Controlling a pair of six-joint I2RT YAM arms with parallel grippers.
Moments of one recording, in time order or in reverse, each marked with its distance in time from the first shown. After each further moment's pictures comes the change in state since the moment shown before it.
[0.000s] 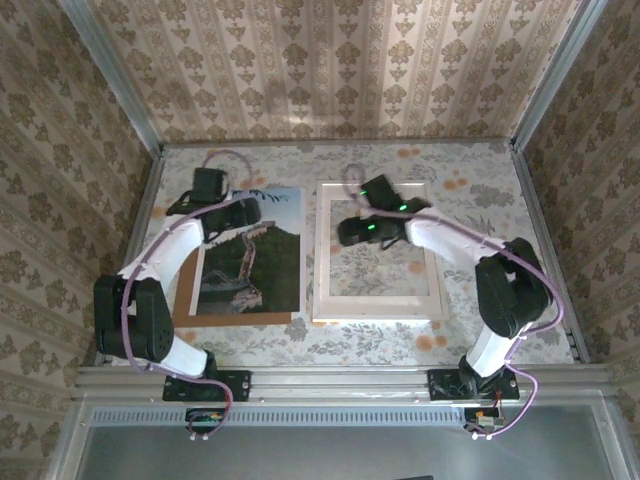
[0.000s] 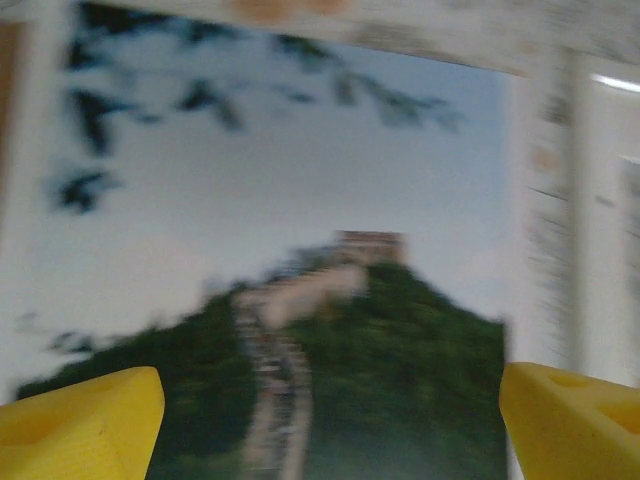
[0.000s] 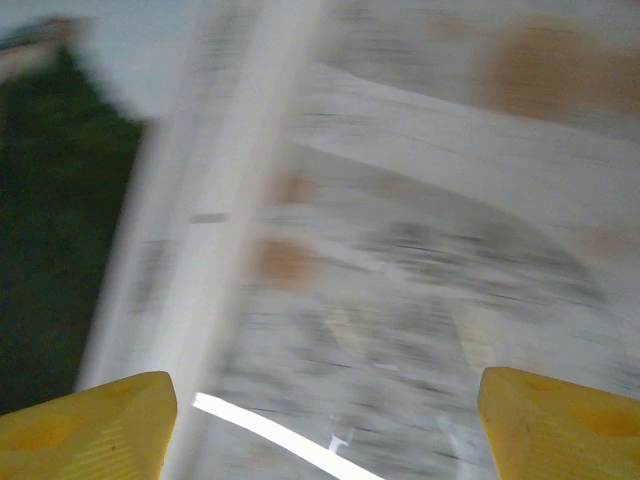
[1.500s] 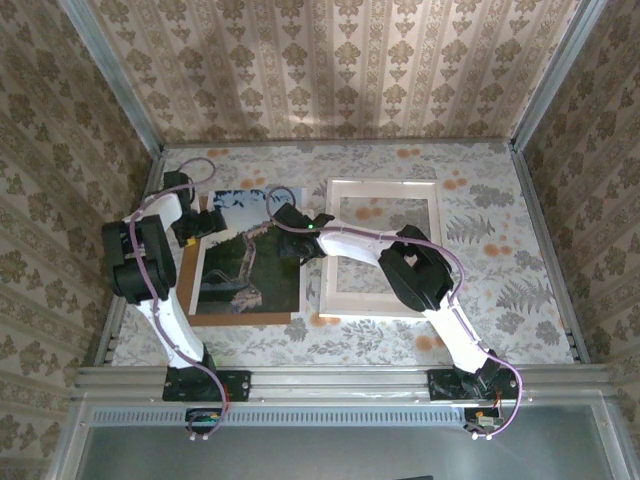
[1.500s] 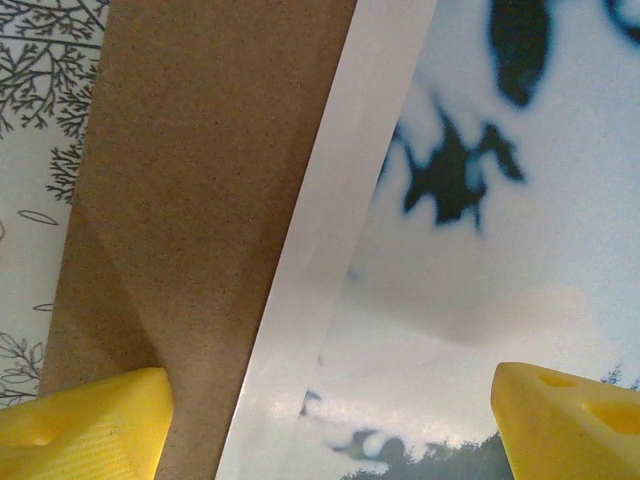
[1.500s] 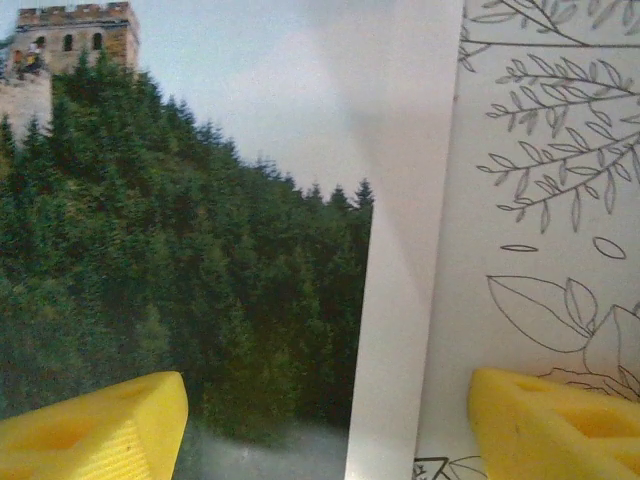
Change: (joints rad) left arm 0.255 0.446 0.227 -0.151 0.072 0.131; right arm 0.270 0.559 0.515 -0.077 0.319 0.435
